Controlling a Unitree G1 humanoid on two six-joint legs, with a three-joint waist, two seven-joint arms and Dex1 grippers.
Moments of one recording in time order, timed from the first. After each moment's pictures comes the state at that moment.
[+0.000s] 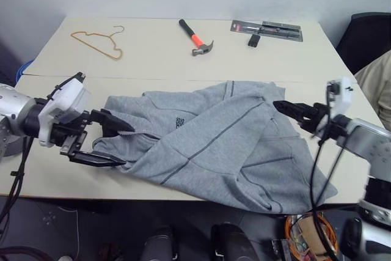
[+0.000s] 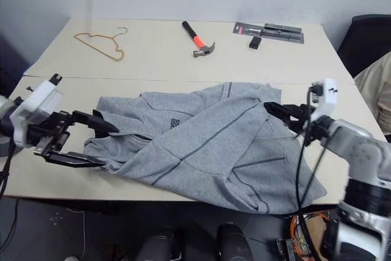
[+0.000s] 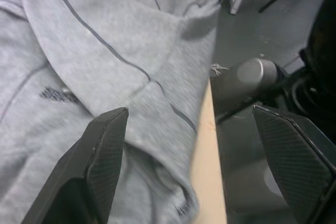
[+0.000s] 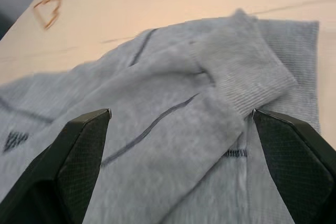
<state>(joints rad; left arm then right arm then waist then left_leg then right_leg) -0.51 1.14 0.10 -0.15 -0.70 0.56 -1.43 -0.61 -0.52 -0.48 0.10 0.74 1.14 0.32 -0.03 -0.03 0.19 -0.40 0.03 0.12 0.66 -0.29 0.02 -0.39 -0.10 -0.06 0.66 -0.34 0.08</state>
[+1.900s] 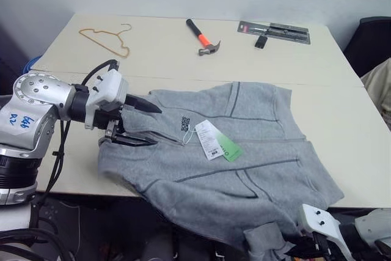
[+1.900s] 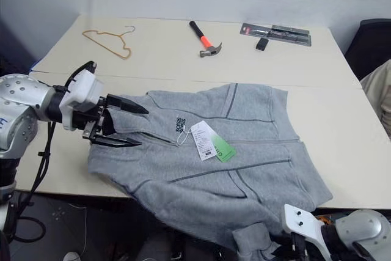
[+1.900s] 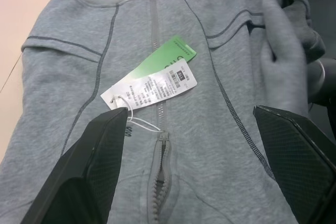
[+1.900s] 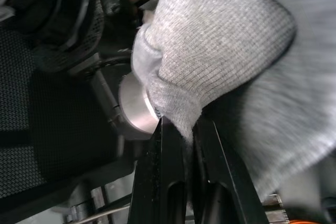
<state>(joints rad) -0.69 0.95 -0.04 -0.10 -0.47 0.46 -1.39 0.50 -1.08 -0.16 -0.58 0.41 0.49 1.16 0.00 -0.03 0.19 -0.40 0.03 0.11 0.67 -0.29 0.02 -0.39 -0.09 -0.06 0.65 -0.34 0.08</state>
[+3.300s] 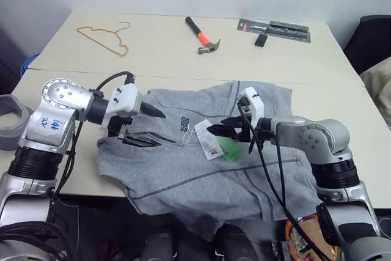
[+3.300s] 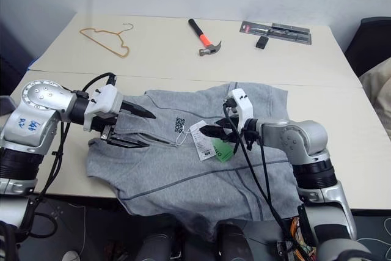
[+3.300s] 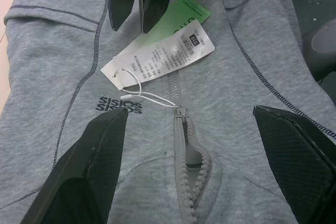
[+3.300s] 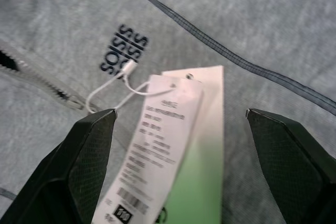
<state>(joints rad) -0.73 0.86 -0.13 0.08 -0.30 0.26 -1.41 -0.70 -0.49 0.07 -0.02 0.78 1.17 0.44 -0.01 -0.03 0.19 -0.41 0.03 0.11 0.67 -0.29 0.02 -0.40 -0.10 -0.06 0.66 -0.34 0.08</state>
